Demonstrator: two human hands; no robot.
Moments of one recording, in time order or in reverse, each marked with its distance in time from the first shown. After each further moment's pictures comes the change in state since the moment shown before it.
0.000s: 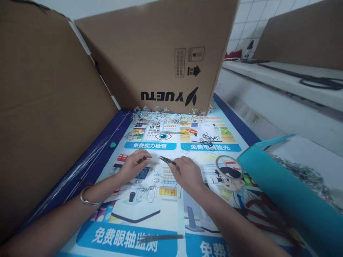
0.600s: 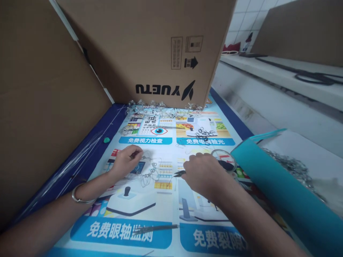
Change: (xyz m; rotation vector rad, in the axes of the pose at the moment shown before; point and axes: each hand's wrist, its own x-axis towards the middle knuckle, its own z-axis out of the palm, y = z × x) left_hand -0.003 0.006 0.001 0.214 0.141 -0.088; right_hand -0.011 -0.006 -0.086 -0.553 -0.364 -0.227
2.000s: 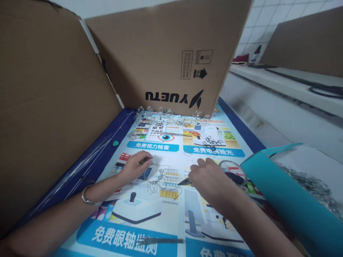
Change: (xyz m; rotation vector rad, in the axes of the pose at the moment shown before) left_hand 0.000 0.001 -0.002 -0.132 -0.107 0.001; right_hand 0.008 0.010 0.013 -0.055 0.104 -0.227
